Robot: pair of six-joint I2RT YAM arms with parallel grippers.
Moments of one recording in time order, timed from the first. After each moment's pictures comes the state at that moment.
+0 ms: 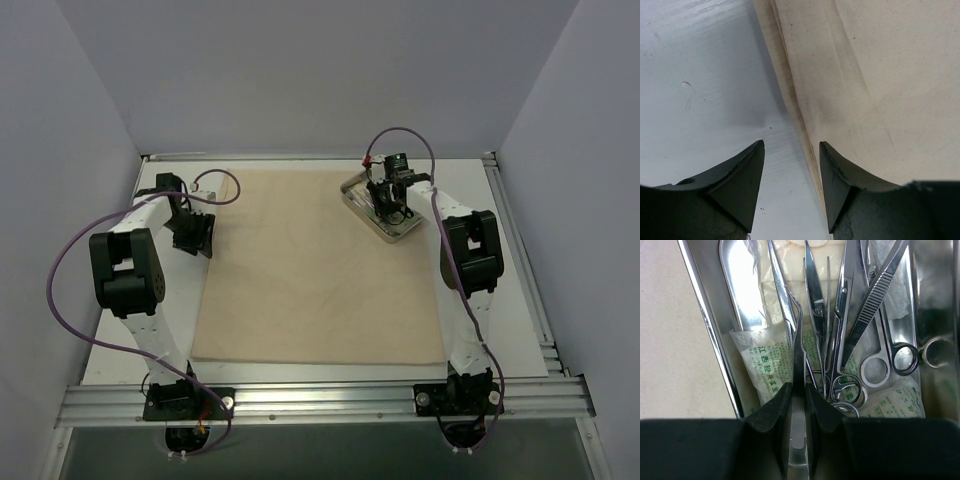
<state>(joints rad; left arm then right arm) 0.10 1.97 1.46 -0.83 0.24 0.30 0.25 2.16 1.63 -0.43 -0.10 -0.18</state>
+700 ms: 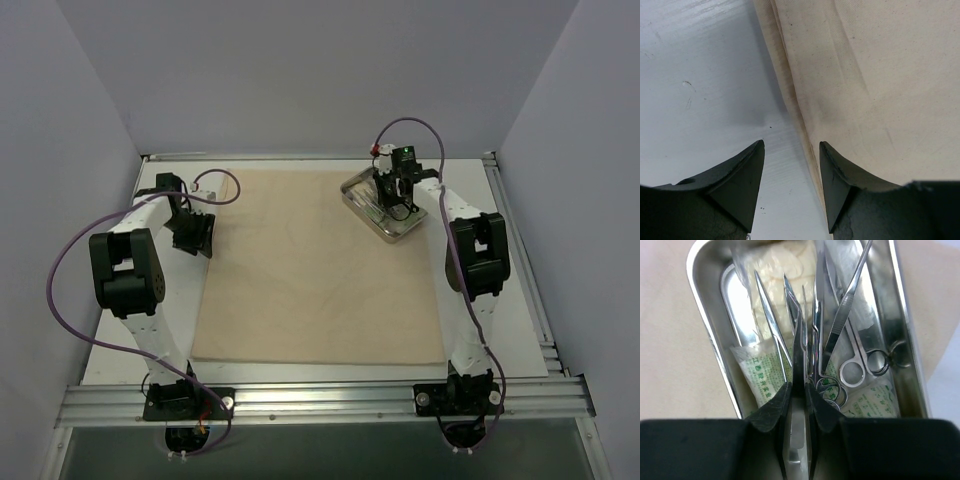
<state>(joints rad) 0.10 1.96 1.46 -0.83 0.24 0.30 0.23 2.12 1.64 -0.40 -0.10 -0.13</state>
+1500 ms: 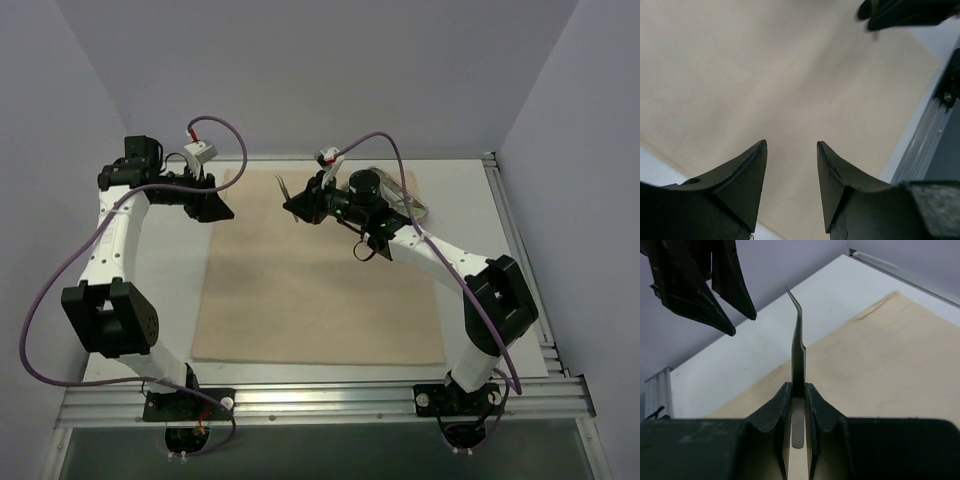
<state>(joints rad) 0.08 1.71 1.68 -1.09 0.90 0.57 0.61 1.68 1.23 0.34 -0.45 0.26</state>
